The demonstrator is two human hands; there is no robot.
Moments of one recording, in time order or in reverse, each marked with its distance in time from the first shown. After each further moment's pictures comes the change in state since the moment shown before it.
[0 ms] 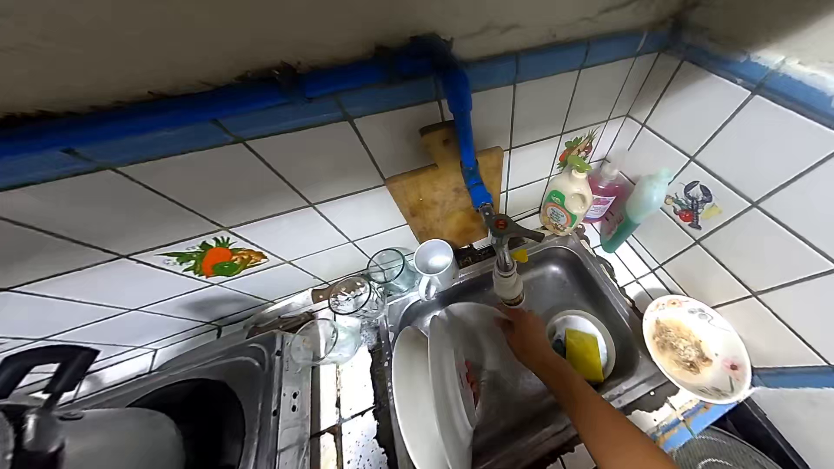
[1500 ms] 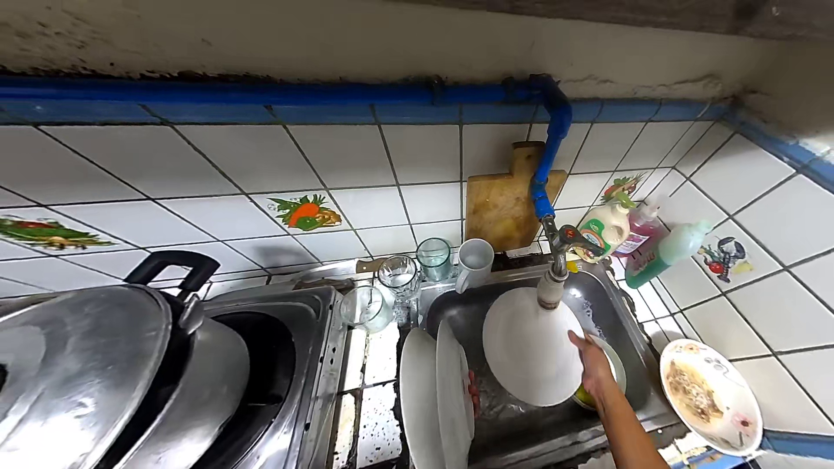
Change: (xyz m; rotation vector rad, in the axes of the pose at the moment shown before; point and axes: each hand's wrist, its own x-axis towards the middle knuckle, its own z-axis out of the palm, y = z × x) left_hand 0.123 -0.041 -0.134 -0.480 -0.502 -0.222; right_hand -0.012 0.085 0.008 0.965 0.465 0.449
